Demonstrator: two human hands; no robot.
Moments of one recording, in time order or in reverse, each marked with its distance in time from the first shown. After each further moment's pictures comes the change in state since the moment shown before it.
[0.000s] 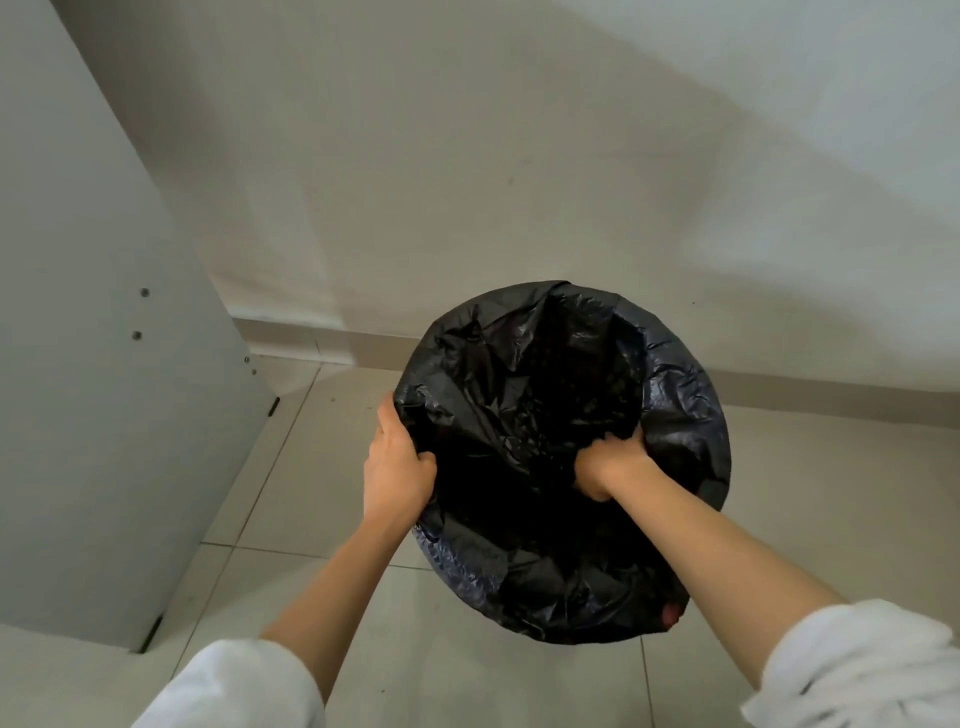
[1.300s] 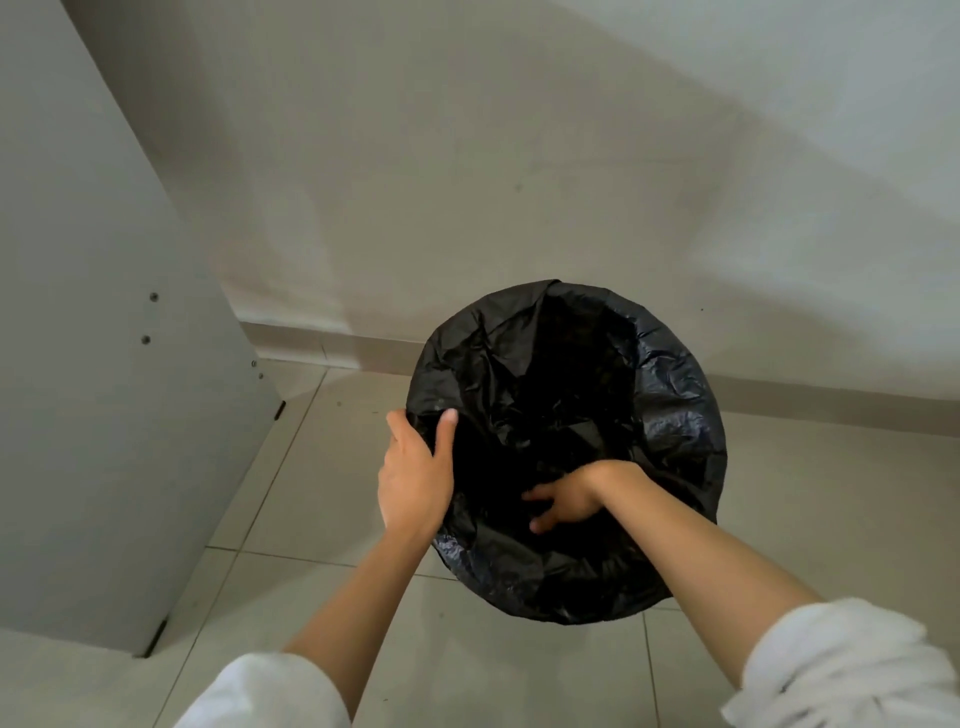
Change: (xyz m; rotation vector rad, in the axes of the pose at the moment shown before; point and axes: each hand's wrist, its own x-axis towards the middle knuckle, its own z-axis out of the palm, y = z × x) left_hand -0.007 0.020 0.008 -0.049 0.082 -0.122; right_hand 0.011 -0.020 -0.004 0.272 -0.278 -0.311
